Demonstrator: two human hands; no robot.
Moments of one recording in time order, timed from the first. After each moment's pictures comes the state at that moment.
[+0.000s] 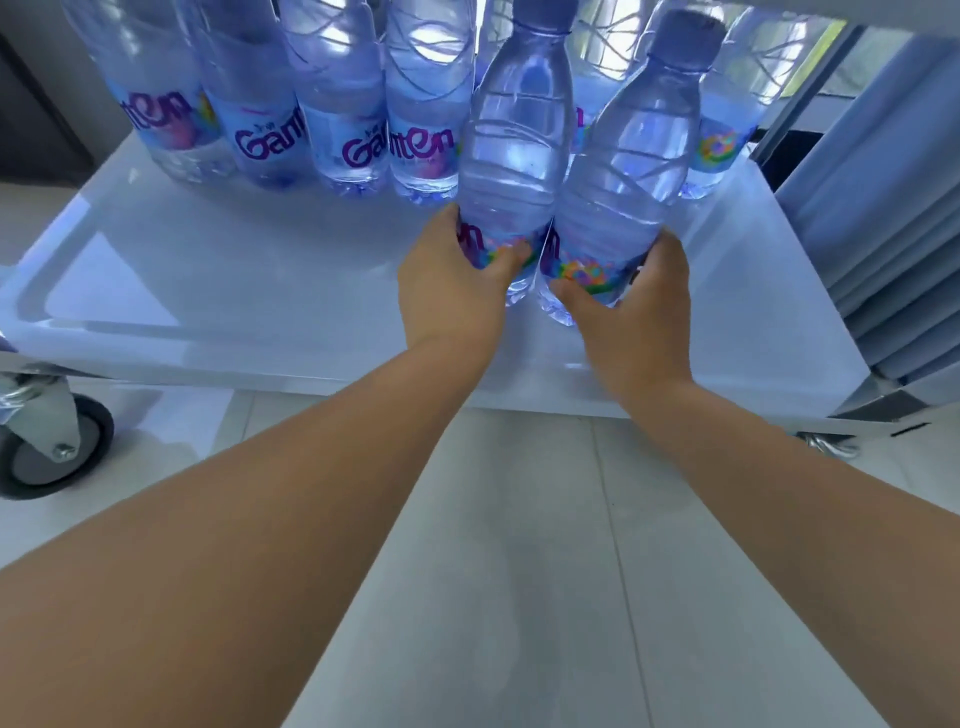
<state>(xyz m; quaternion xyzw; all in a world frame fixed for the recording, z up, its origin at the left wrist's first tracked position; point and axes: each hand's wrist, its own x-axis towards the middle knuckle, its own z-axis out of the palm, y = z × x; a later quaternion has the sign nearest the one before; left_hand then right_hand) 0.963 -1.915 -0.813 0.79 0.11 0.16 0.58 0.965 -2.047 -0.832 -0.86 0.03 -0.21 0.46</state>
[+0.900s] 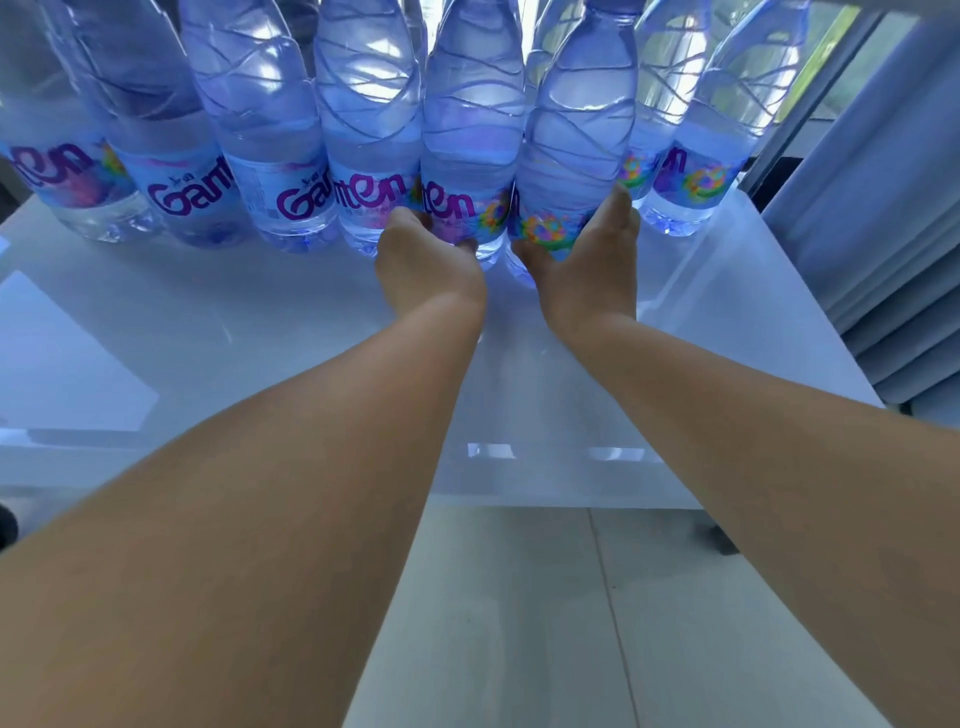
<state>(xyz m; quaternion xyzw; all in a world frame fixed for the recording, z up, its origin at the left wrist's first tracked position) 1.068 -1.934 -0.827 0.81 0.23 0.18 0.51 1.072 -2.040 -0.831 -0.90 0.07 -0.19 0.39</state>
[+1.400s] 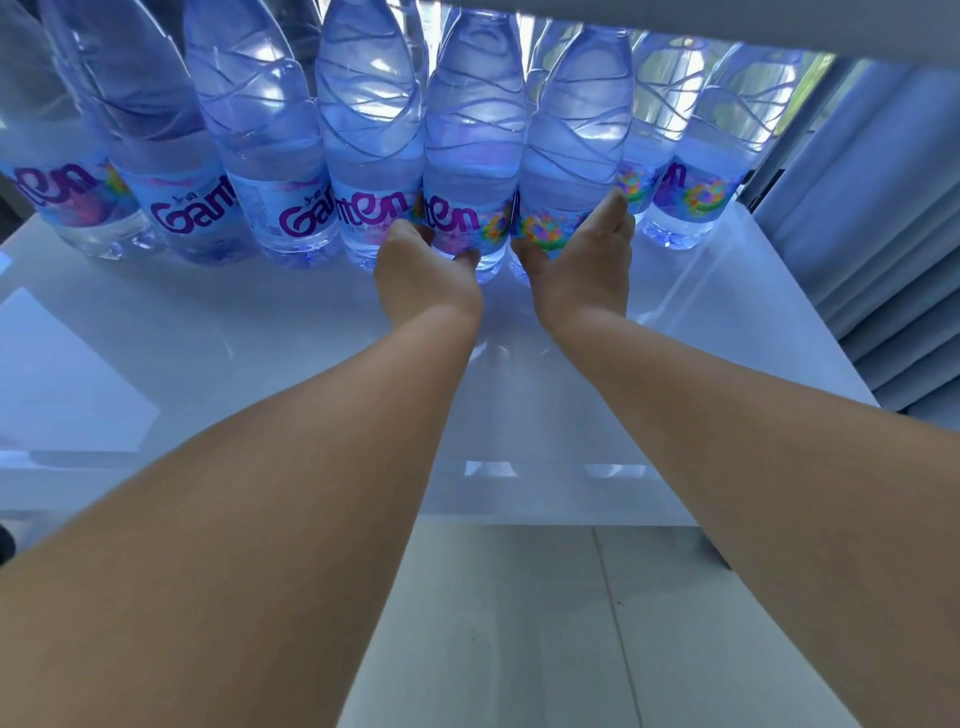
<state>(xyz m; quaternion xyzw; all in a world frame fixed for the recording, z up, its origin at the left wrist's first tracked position) 1.072 -1.930 -0.827 0.81 0.22 0.16 0.51 1.085 -2.033 -0.824 -0.92 0.11 -0.16 0.34</state>
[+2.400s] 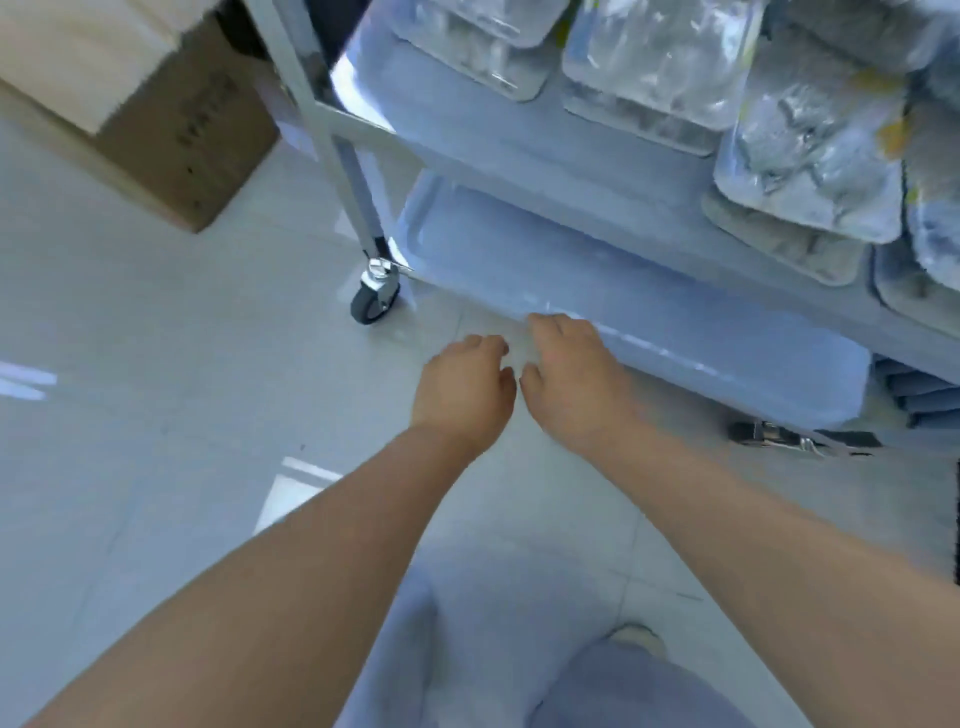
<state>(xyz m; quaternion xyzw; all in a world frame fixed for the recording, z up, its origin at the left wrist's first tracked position) 0.782 -1.769 -0.643 0.93 0.16 -0.16 0.30 0.829 -1.874 -0.628 -0.94 -0.22 0.21 0.13</state>
